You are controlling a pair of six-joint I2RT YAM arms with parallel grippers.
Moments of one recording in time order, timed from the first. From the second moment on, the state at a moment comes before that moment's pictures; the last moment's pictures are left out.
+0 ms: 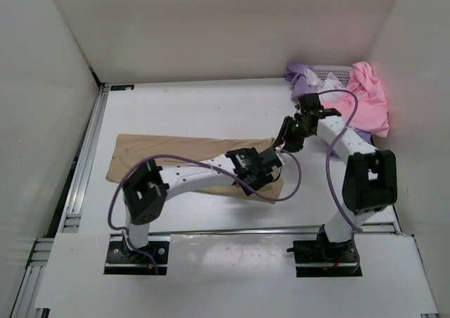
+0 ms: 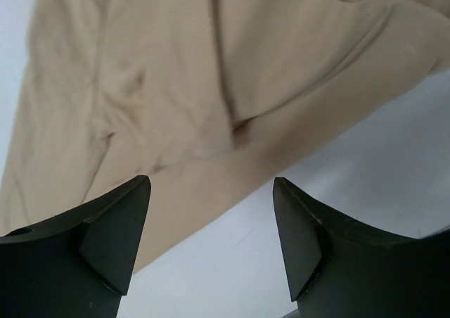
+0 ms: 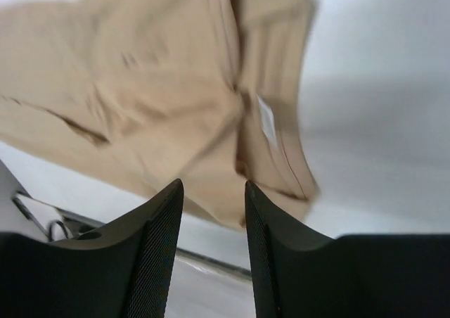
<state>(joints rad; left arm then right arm) -1.14 1.86 1.52 -0.81 -0.42 0.00 0.21 1.64 1.22 -0.73 -0.35 0.54</state>
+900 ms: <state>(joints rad) -1.12 2.03 1.53 -0.79 -0.48 0.00 0.32 1.87 1.31 -0.74 -0.30 0.68</state>
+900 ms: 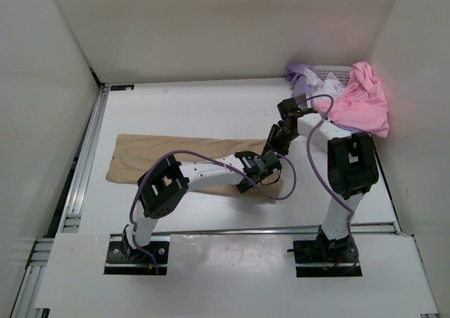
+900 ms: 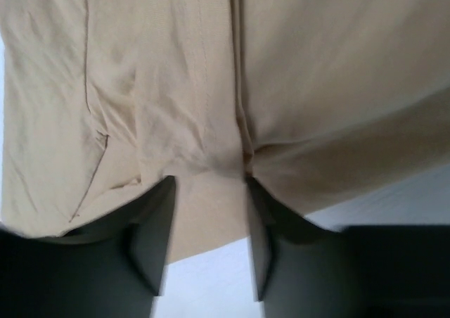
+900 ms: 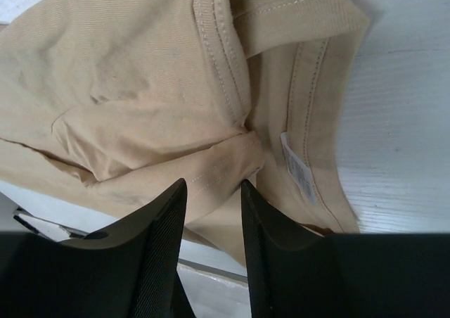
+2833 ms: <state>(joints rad) -1.04 2.12 1.64 -0.88 -0.27 0.00 0.34 1.93 1.34 -0.73 -0.22 0.70</state>
